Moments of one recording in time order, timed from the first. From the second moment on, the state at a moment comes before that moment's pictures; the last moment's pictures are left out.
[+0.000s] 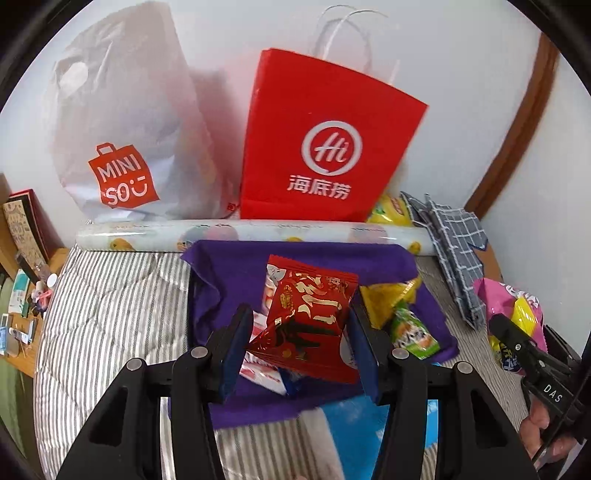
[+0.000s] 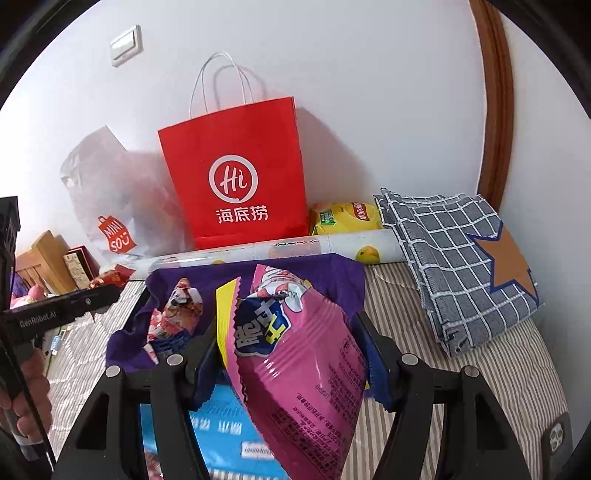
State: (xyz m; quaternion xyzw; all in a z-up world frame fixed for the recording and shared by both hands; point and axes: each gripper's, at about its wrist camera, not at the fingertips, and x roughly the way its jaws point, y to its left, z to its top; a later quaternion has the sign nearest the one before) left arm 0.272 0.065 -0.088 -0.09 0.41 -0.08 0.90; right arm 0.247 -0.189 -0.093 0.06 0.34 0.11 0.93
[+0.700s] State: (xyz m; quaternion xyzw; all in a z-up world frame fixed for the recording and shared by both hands) left arm 0.326 0.049 -0.137 -0.10 0.46 -0.10 0.87; right arm 0.321 -0.153 -0.147 0.05 0.39 0.15 0.91
